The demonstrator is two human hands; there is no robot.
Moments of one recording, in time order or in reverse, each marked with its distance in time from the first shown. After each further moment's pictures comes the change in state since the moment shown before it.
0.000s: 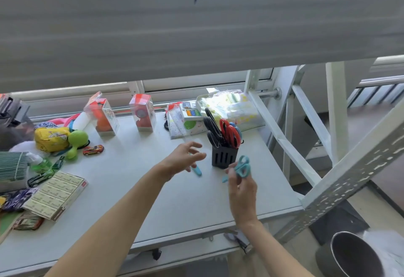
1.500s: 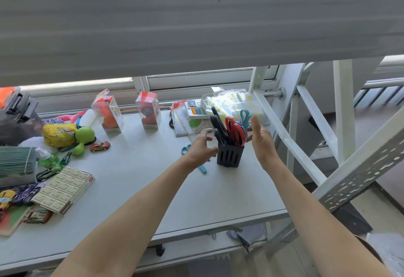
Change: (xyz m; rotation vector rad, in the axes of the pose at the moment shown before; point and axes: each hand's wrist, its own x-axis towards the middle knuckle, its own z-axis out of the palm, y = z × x) left_hand 0.029 0.011 0.028 0.015 0.148 0.121; right_hand 0.116 -0.035 -0.024 -0.122 -0.229 0.140
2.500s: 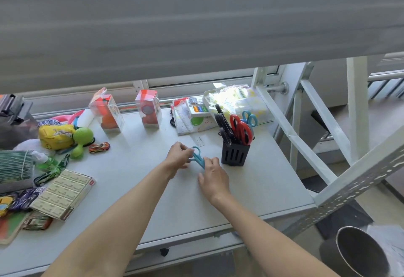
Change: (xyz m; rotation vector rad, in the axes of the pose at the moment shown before) left_hand 0.009 -0.065 -0.042 -0.131 0.144 -0.351; right_hand -0.064 0.036 0.145 -0.639 -0.189 -0.018
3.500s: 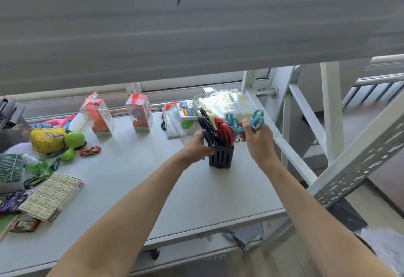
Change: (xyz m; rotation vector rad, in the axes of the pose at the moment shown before) left_hand -0.036 0.072 0.051 0.224 -0.244 0.364; right_hand 0.035 0.063 -0.163 0.683 0.391 -0.046
